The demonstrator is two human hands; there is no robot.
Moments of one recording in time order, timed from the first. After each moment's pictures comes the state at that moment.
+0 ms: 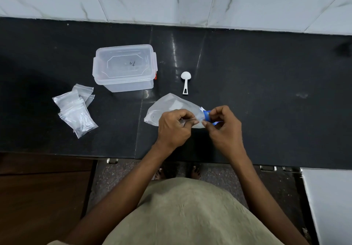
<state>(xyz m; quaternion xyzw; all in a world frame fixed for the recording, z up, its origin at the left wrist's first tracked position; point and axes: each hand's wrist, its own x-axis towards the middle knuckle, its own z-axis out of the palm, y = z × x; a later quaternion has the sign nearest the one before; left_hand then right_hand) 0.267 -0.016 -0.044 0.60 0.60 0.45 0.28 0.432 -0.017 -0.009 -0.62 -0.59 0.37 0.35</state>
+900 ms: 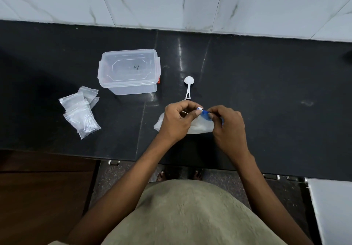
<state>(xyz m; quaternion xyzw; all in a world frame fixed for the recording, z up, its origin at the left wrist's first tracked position) 0.269 0.006 -0.015 0.52 0.56 0.49 0.43 0.440 0.005 -0.010 -0.57 -0.73 0.19 0.32</state>
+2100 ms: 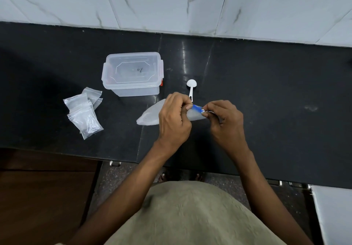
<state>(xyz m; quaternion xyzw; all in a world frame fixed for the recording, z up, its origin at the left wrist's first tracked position) 0.270 0.003 0.005 0.61 0.59 0.52 0.09 0.430 0.025 -0.002 -0.47 -0.77 0.18 0.40</state>
